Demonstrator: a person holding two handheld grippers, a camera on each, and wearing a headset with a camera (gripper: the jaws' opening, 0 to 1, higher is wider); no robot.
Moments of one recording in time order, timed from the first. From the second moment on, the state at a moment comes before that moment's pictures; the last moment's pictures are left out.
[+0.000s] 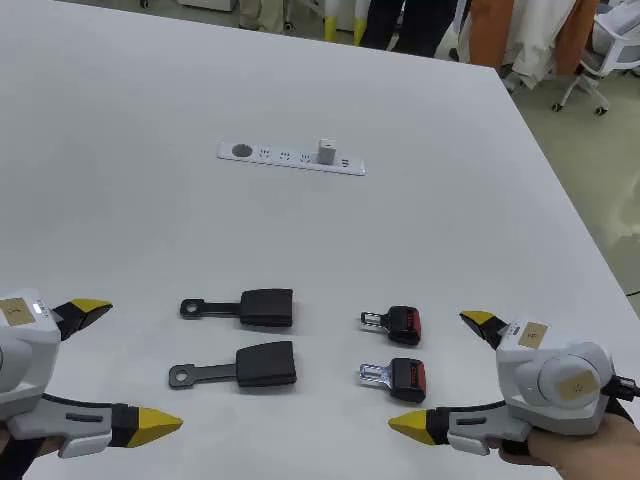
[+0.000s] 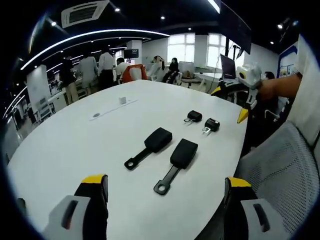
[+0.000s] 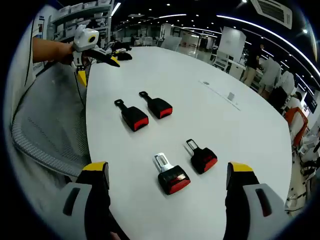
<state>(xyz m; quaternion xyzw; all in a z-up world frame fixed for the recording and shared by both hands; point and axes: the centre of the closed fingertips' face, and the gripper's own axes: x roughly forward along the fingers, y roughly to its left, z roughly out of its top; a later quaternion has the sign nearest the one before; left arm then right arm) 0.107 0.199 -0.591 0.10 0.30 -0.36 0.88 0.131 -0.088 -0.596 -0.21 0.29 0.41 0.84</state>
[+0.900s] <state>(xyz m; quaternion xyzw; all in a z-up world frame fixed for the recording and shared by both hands) 0.102 0.201 -0.596 0.10 0.30 -0.36 0.88 0.128 -0.084 -0.597 -0.22 0.29 0.42 0.83</state>
